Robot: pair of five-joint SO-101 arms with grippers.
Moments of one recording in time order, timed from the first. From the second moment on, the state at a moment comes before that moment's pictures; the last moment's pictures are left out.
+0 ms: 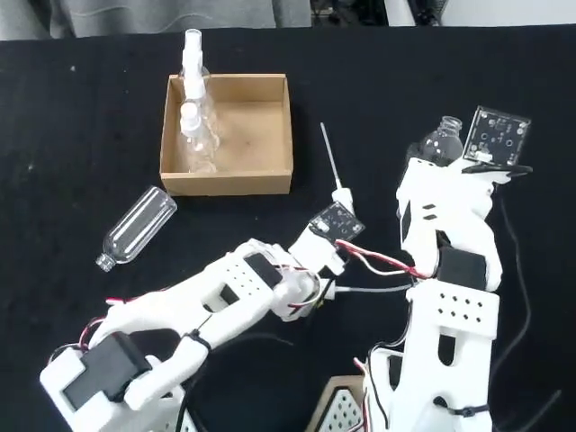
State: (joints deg) left arm 42.4 -9.2 47.6 34.4 -4.8; right arm 13.8 -50.4 54.0 34.2 -6.8
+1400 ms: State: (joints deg) left arm 46.4 -0.9 38.2 40.2 -22.3; right arm 13.8 -50.4 54.0 34.2 -6.8
